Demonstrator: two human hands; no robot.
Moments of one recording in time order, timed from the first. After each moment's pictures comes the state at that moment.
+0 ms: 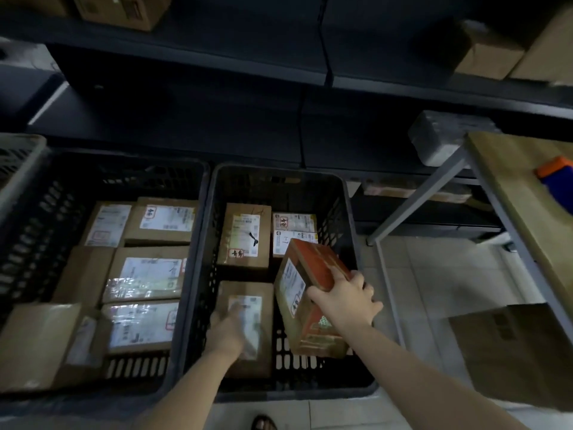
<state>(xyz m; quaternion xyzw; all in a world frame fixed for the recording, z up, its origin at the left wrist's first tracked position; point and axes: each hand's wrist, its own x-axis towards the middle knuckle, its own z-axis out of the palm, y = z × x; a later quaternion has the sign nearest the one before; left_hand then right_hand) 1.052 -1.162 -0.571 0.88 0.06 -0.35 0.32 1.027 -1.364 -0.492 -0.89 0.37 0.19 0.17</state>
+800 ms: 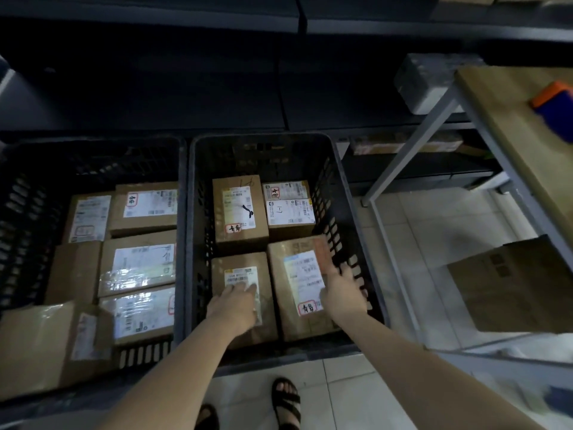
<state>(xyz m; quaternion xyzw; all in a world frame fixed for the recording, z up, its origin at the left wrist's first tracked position) 1.071 -1.168 -0.576 0.88 -0.26 -0.40 -0.01 0.988 -1.352 -0.550 -0.88 0.35 0.26 0.21</state>
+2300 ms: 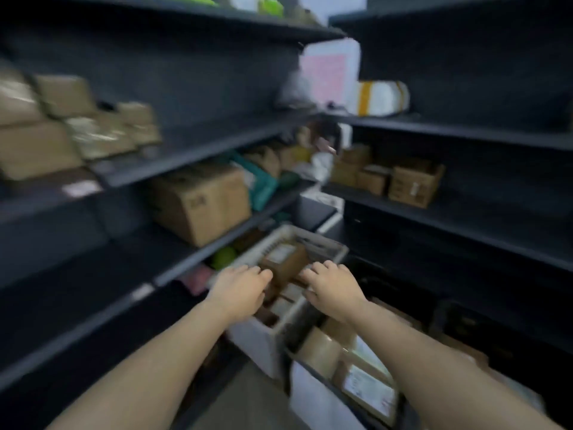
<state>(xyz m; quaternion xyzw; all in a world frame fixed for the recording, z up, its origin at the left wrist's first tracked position) 0.965 -0.770 -0.220 0.99 -0.04 0.01 -0.12 1.057 -0.953 -0.254 -0.91 -0.41 -0.07 -0.01</state>
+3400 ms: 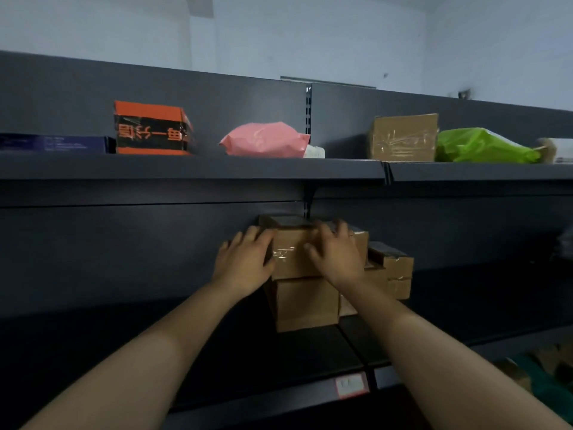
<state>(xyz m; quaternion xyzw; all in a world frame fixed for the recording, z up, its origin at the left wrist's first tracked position) 0.905 -0.304 0.027 0.88 0.36 0.29 -0.10 1.079 -0.372 0.019 -0.76 -0.54 -0.18 0.33</state>
